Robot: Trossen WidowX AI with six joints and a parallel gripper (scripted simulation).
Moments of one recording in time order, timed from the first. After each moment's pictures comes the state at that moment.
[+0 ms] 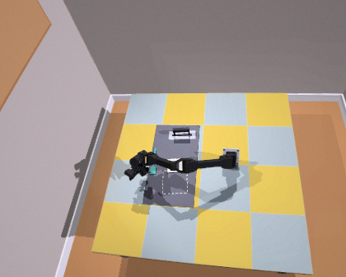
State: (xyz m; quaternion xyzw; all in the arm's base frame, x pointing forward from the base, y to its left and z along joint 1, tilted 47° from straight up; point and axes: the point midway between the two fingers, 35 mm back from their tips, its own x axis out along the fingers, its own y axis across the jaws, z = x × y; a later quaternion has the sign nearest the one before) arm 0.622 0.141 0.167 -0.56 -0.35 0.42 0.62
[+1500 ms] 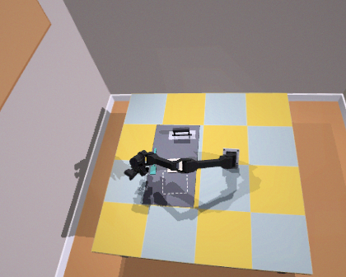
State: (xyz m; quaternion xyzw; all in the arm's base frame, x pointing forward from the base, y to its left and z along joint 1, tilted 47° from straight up) arm 0.622 0.141 0.167 -0.56 -0.35 0.42 0.62
